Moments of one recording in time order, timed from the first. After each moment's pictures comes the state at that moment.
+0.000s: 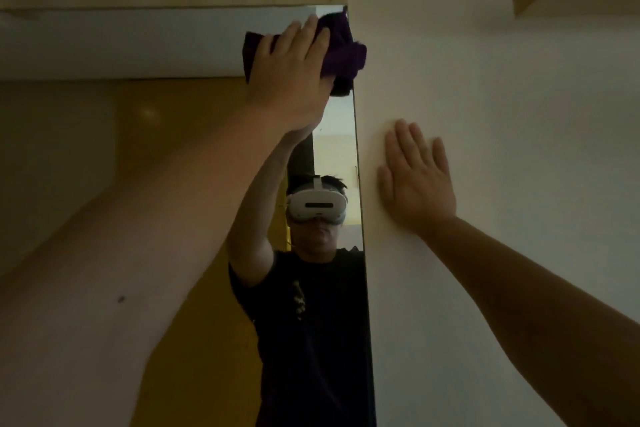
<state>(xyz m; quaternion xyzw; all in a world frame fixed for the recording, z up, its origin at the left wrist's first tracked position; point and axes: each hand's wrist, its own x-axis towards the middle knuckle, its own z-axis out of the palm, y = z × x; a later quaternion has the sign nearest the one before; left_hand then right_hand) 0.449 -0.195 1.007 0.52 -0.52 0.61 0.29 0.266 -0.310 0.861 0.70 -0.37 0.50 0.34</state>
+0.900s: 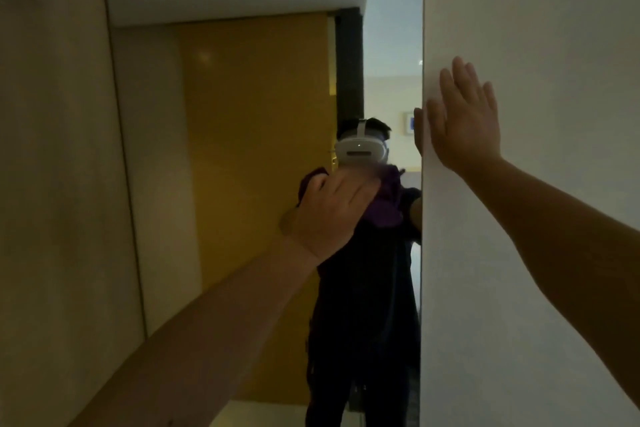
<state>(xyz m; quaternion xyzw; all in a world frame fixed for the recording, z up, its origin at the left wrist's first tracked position) 0.496 -0.138 0.738 0.45 -0.61 0.60 0.24 0.287 -0.240 0.845 0.72 -0.30 0.58 0.22</state>
